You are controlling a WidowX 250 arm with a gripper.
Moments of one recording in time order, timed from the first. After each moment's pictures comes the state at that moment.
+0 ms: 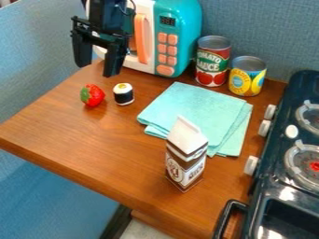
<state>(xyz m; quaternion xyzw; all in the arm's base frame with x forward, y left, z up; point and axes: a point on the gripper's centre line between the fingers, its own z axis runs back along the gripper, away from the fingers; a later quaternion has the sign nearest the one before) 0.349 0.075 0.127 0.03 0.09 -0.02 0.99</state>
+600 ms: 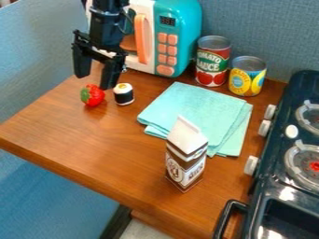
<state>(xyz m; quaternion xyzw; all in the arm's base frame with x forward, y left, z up) 0.356 0.087 0.099 0.06 0.09 -0.05 0.99</state>
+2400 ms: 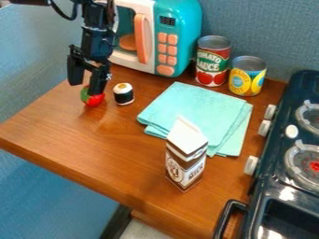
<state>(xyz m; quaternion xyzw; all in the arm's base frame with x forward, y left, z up) 0.387 0.137 0.056 0.04 0.14 -0.10 0.98</state>
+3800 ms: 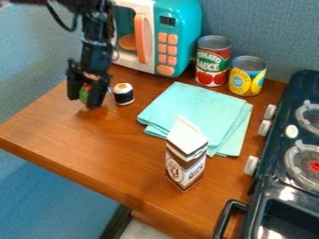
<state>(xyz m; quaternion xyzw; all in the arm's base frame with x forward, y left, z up) 0.372 0.132 0.047 0.03 0.16 -0.06 0.99</state>
